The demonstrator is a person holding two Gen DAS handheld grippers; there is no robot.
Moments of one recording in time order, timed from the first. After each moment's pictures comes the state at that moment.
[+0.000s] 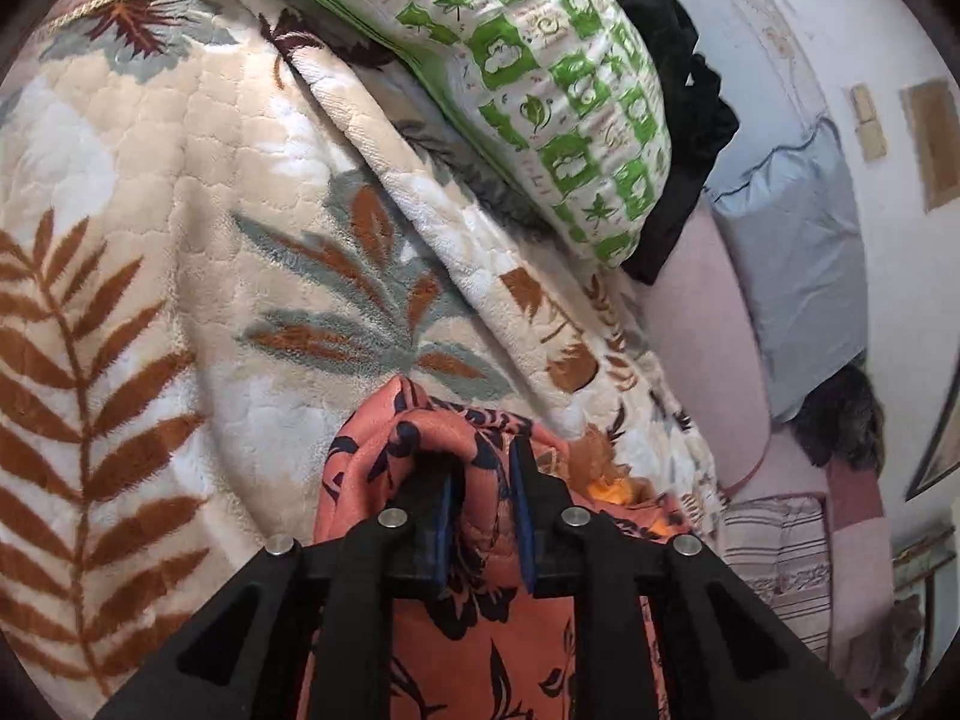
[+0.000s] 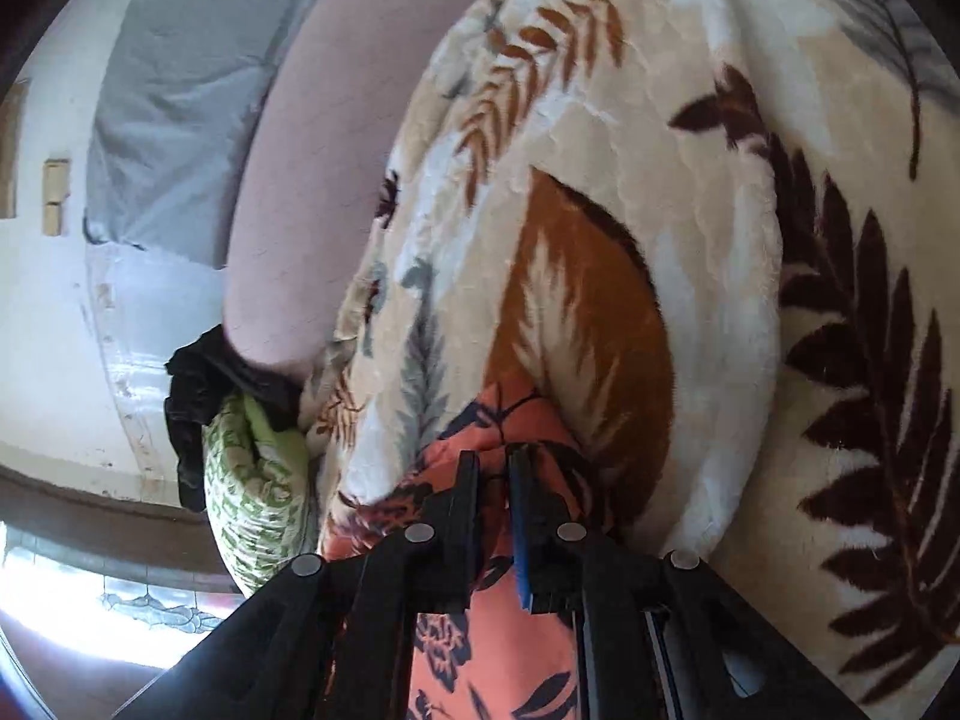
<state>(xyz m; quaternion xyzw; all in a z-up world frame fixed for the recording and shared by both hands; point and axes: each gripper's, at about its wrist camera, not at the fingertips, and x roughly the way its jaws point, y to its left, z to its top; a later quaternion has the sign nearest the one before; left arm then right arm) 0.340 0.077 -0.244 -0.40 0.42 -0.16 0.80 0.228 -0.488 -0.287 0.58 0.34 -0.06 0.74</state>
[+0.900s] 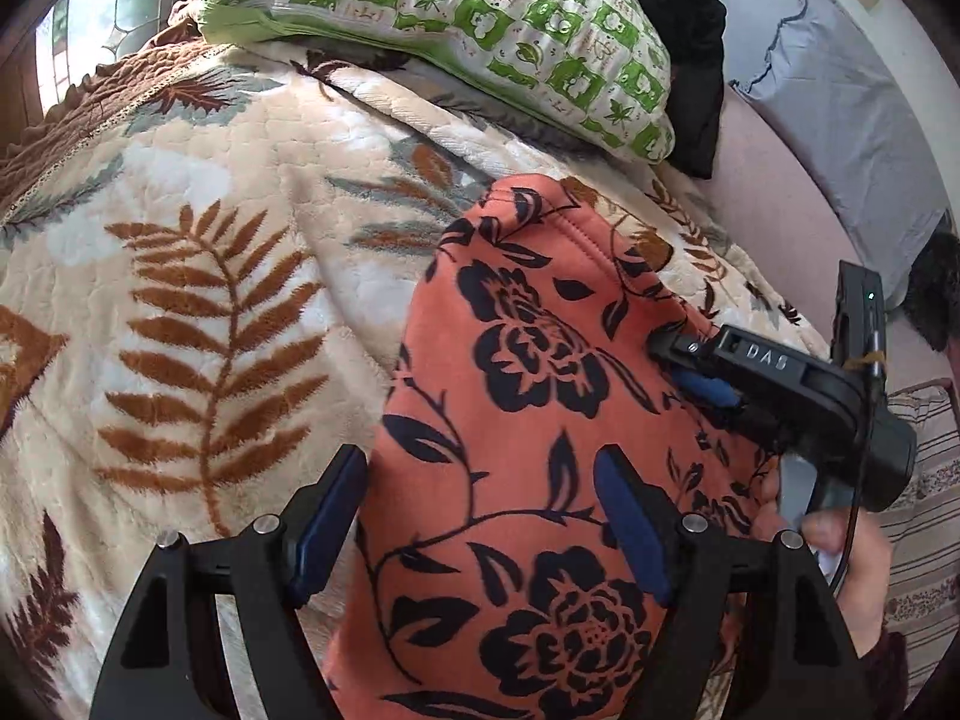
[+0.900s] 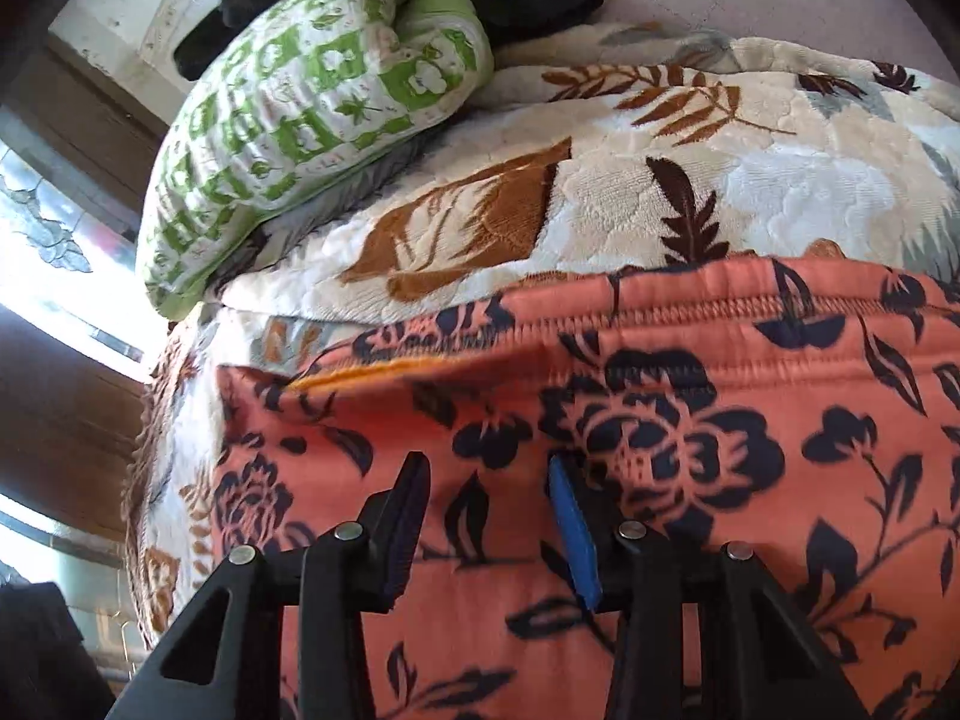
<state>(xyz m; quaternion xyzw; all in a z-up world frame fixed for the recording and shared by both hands) 0.278 0.049 -0.225 -0.18 0.50 -0.04 0.84 0.382 -0.164 -0.260 0.21 0.52 0.08 0.83</state>
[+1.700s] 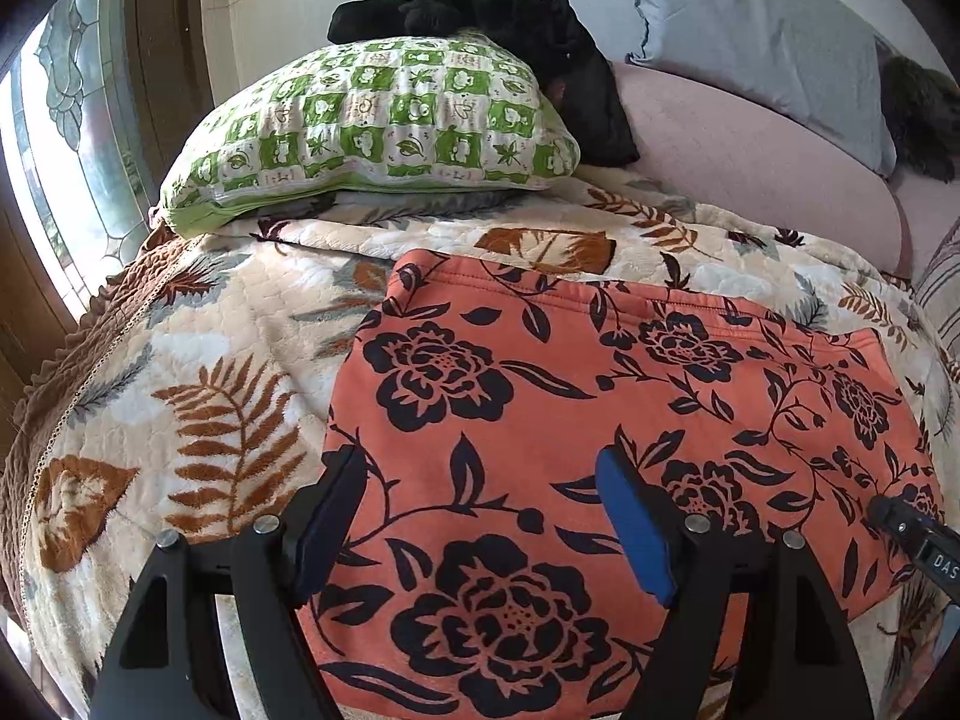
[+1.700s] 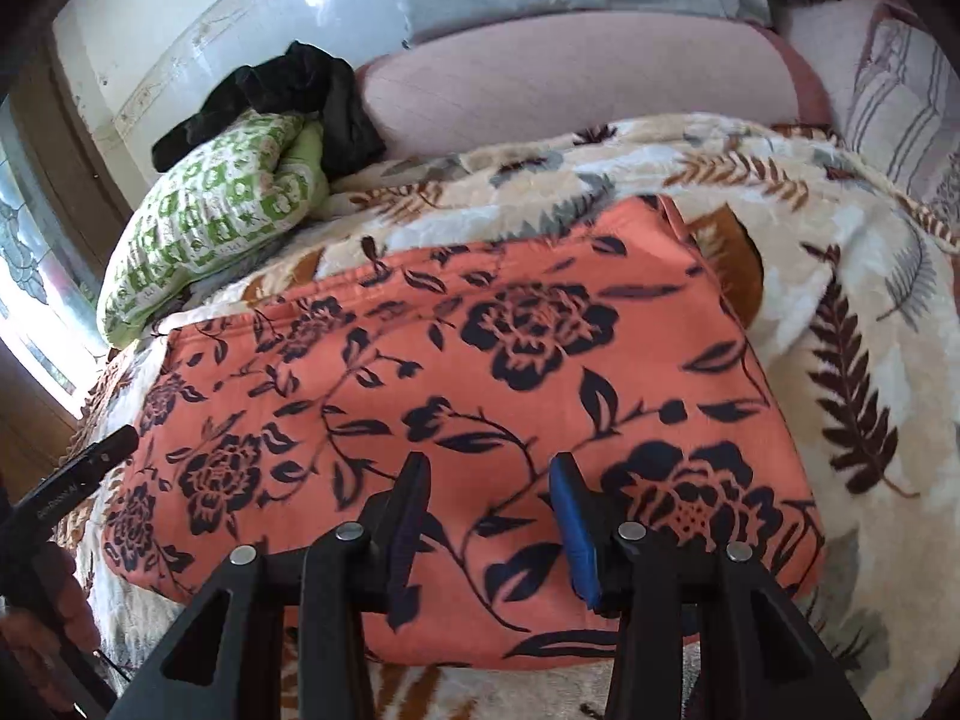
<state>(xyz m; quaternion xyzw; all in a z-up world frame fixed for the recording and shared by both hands) 0.244 -0.036 -0.197 0.02 0.41 -0.02 0.91 0.172 -0.299 -0.232 0.18 0.42 -0.06 0.89</state>
